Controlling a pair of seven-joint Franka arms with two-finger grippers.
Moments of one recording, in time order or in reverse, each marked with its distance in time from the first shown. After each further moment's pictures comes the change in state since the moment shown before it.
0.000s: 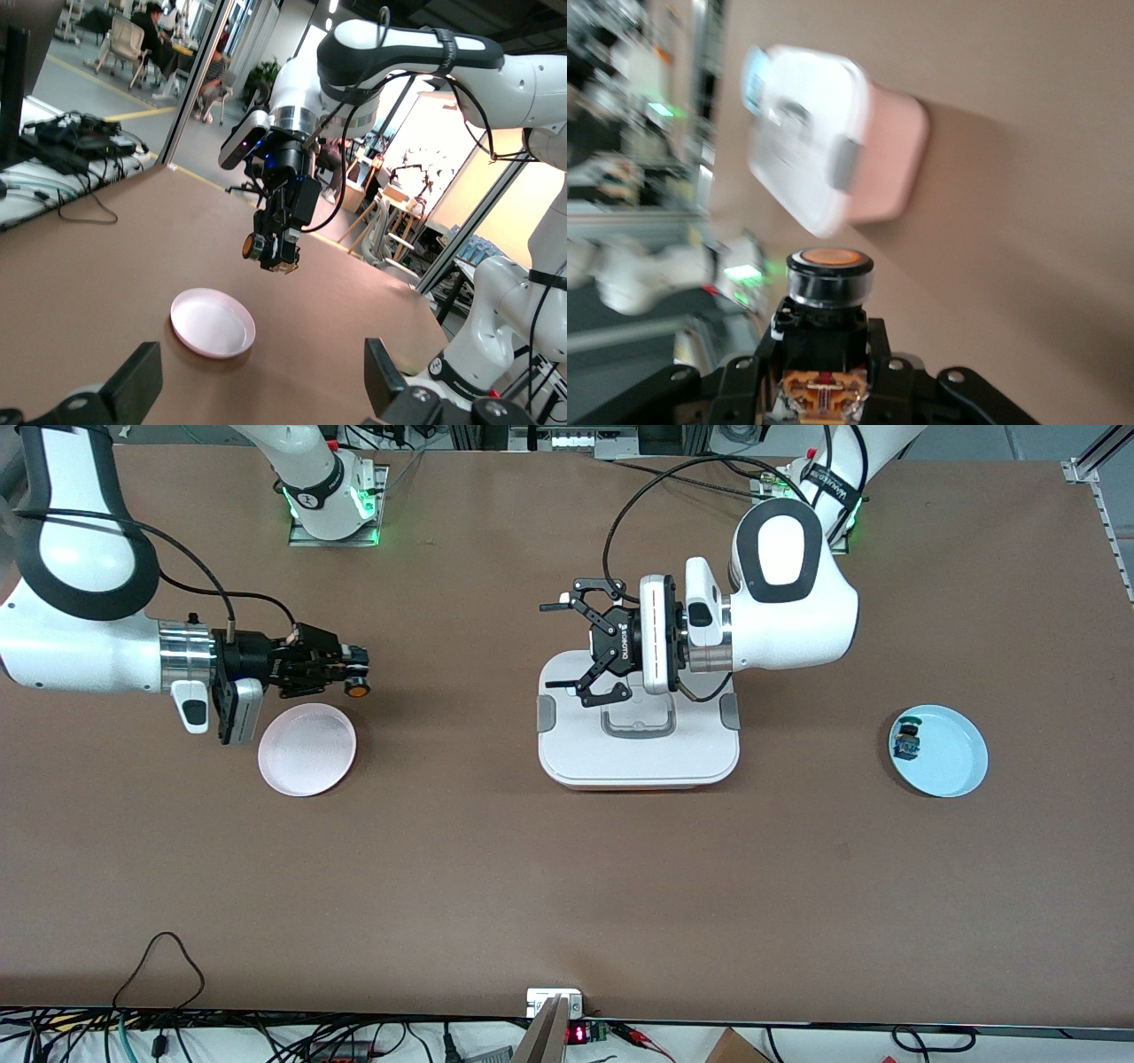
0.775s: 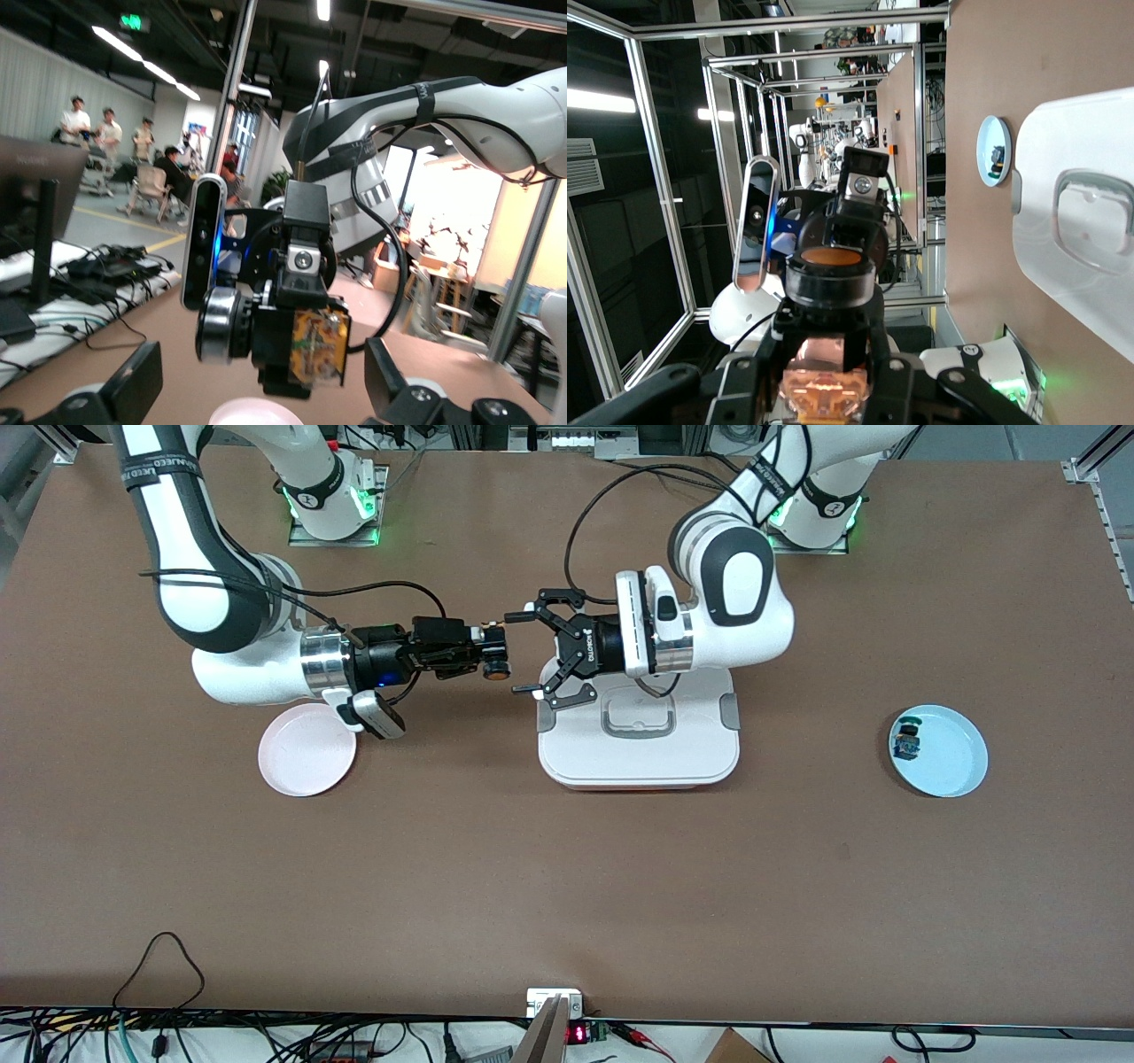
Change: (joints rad) left arm -0.068 0.073 0.001 -0.025 -0.464 0.055 0.628; right arm 0.254 0.102 0.009 -0.004 0.876 0.026 0.132
